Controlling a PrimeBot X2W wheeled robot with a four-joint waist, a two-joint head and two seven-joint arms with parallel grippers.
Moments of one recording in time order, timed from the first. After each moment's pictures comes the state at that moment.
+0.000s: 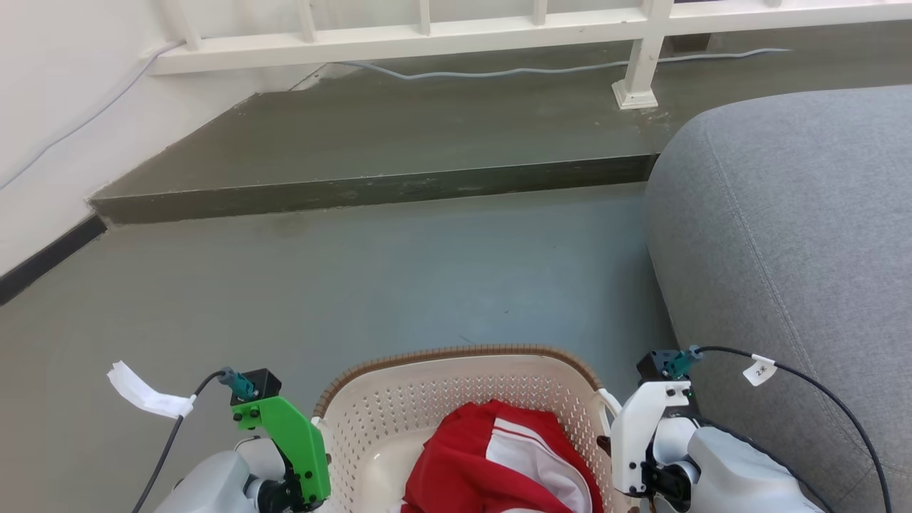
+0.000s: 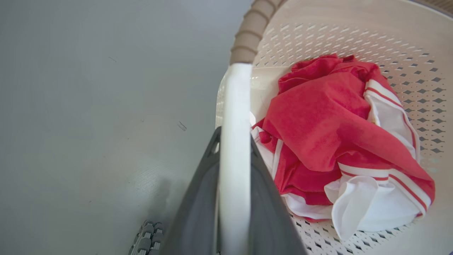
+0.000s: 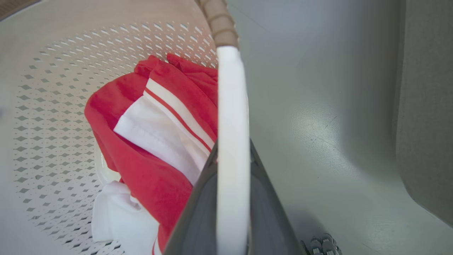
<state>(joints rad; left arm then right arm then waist) -0.53 0.05 -0.78 1.15 -1.04 -0.13 0.32 -0.46 -0.02 0.68 1.17 0.73 0.12 0.25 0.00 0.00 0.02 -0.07</state>
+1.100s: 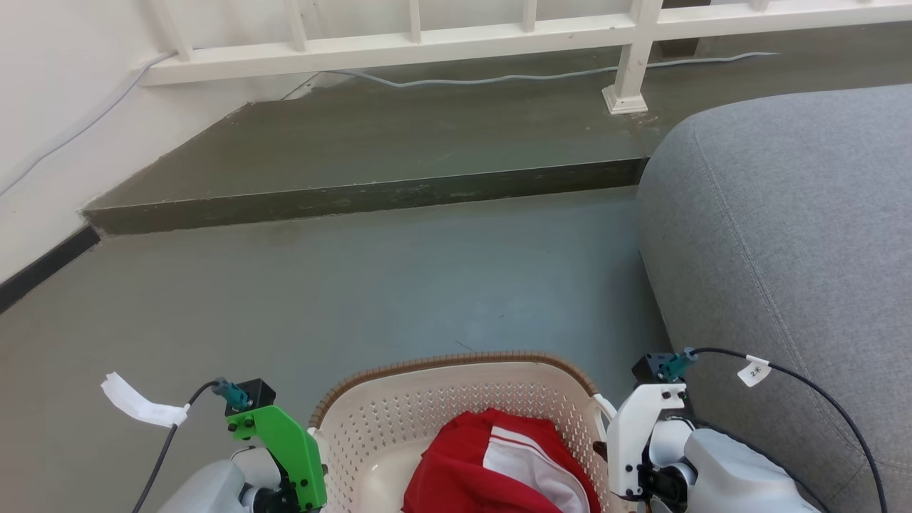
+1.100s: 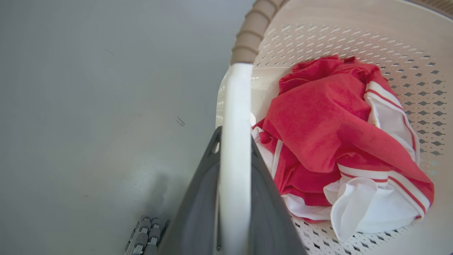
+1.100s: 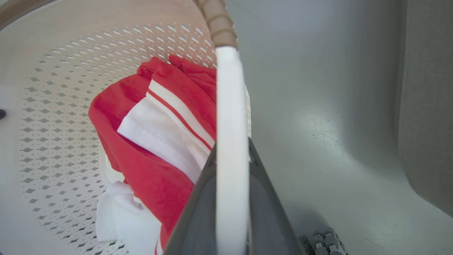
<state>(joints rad) -0.51 0.06 -0.78 1.16 -1.07 -0.13 0.33 -0.46 -0.03 0.73 1.15 0.78 0.11 0.27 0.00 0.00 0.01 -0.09</state>
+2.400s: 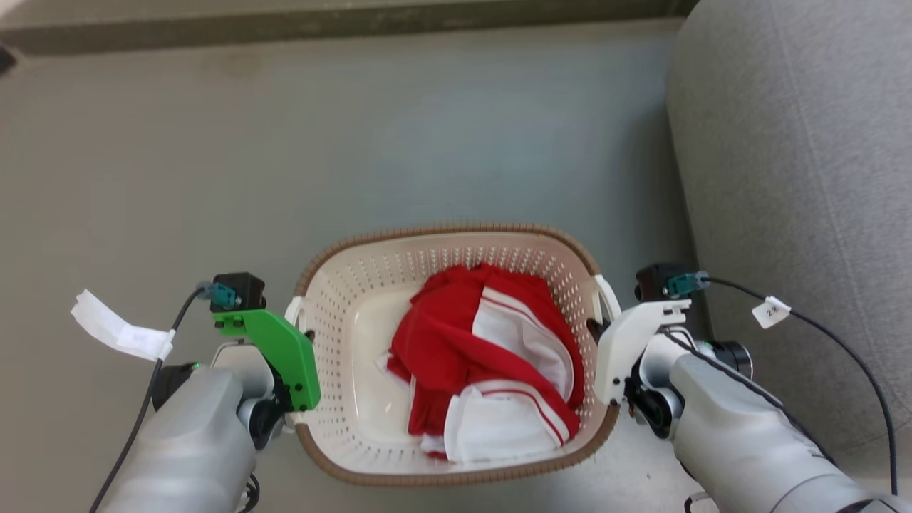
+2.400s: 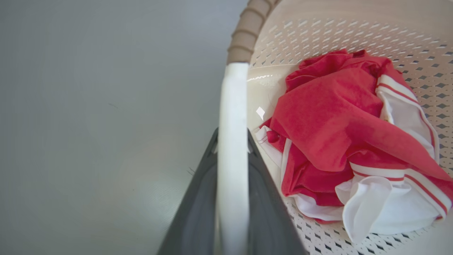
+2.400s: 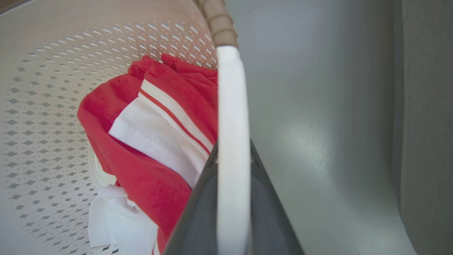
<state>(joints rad) -0.70 0.07 -0.82 1.16 -0.97 -0.13 0.09 -0.60 -0.03 0.75 1.12 0.76 0.01 0.01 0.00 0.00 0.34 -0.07</state>
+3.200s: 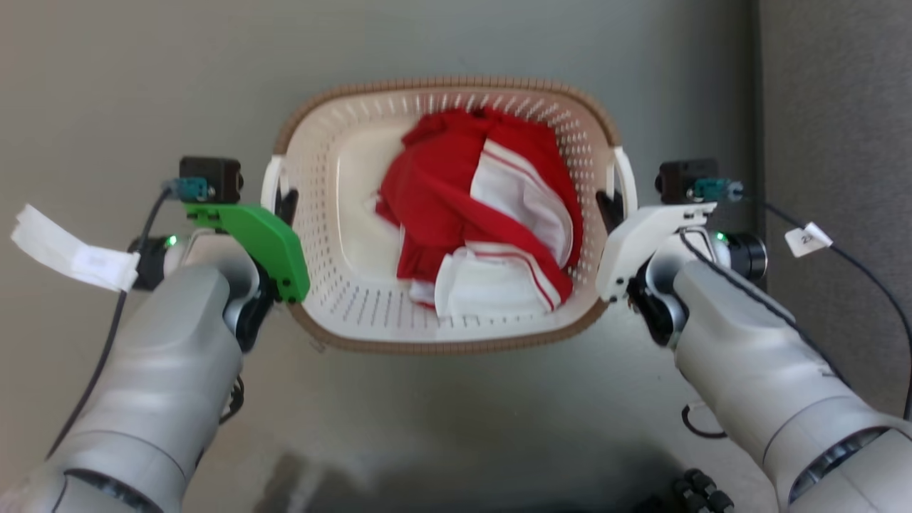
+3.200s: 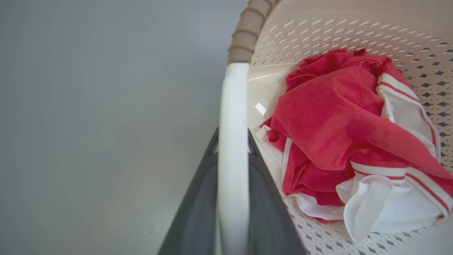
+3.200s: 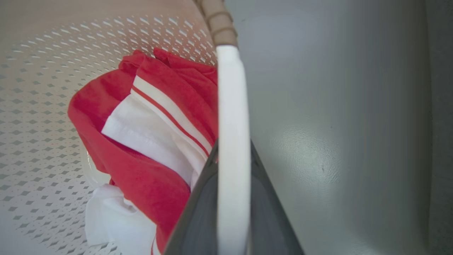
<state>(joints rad) -0.90 0.08 -0.83 1.14 -0.90 -0.13 -0.11 -0.79 -0.04 0.72 1.13 0.72 -0.02 -0.17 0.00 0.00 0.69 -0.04</state>
